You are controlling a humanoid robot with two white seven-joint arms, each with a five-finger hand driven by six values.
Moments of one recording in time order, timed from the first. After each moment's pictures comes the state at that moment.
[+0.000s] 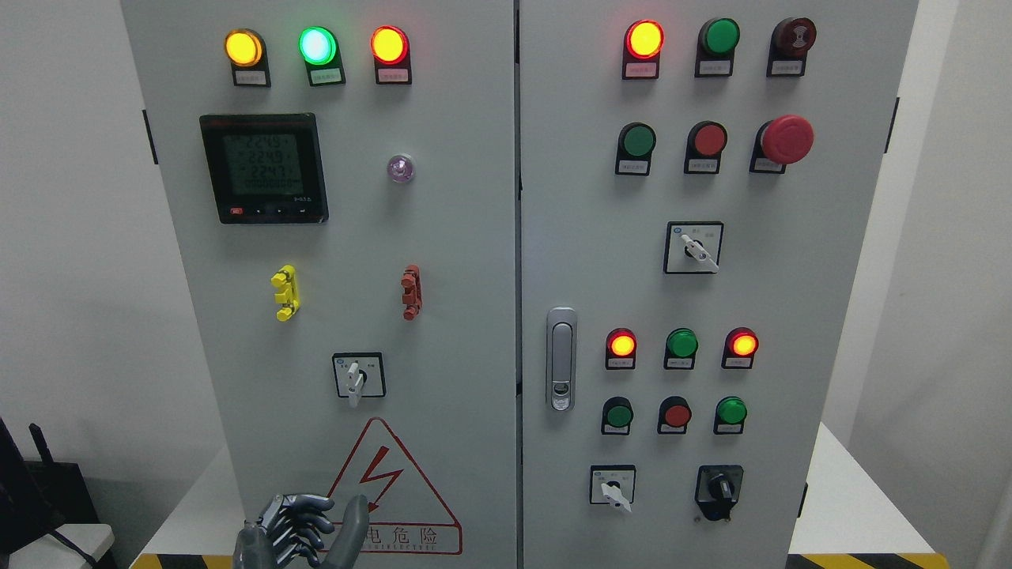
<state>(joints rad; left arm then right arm) -0.14 -0.07 -0.13 -1.93 -0.17 0.24 0.48 0.08 0.12 0.06 -0.14 0.00 0.09 -0.04</state>
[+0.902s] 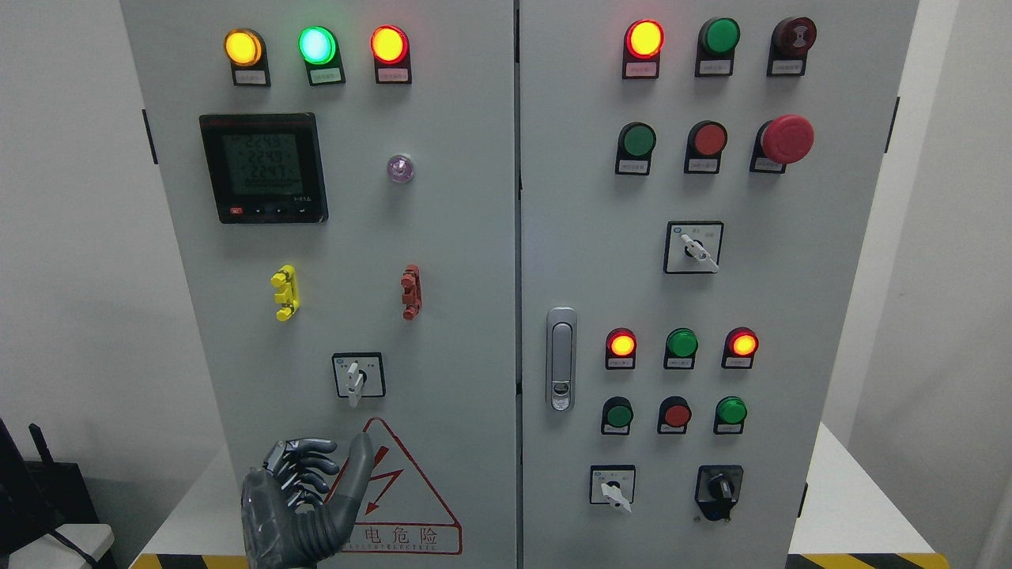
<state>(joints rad) -0.29 -0.10 -0.15 -1.91 -0.19 0.38 0.55 0.08 0.12 0.06 -0.14 0.00 0.09 -0.04</state>
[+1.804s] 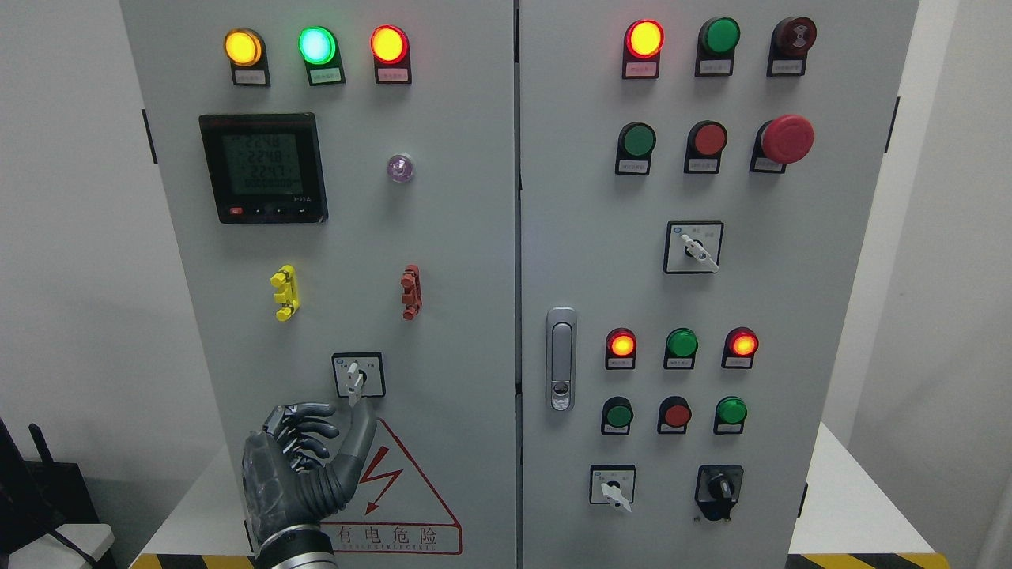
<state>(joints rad) -0.39 -0.11 -0.15 -1.89 -0.19 0.47 0.58 0.08 0.12 0.06 -0.14 0.00 0.09 -0.04</state>
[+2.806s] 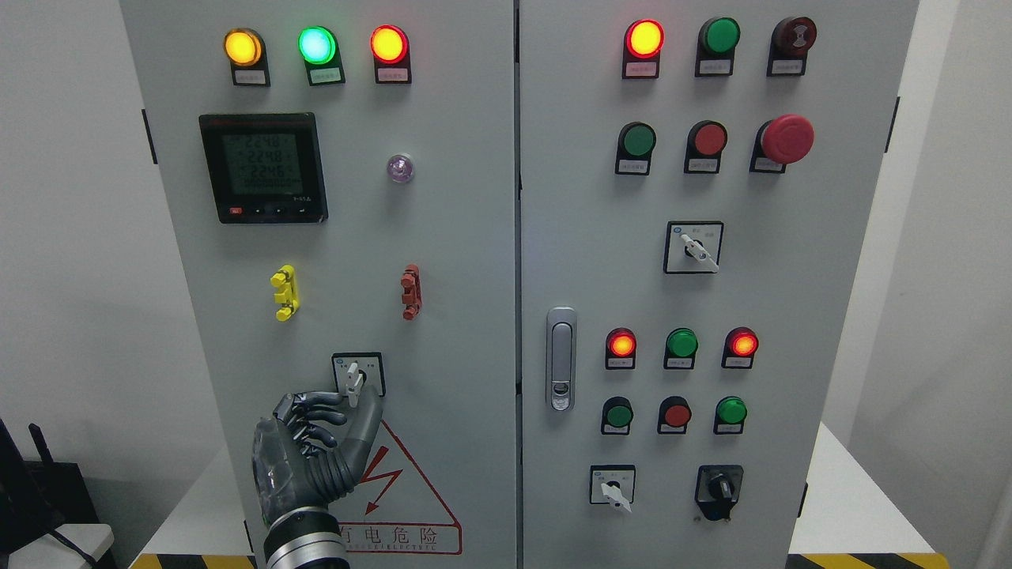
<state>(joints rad) -0.44 -0.11 -0.15 -1.86 -0.18 0.53 0.58 0.08 0.12 0.06 -0.14 0.00 0.09 -0.04</state>
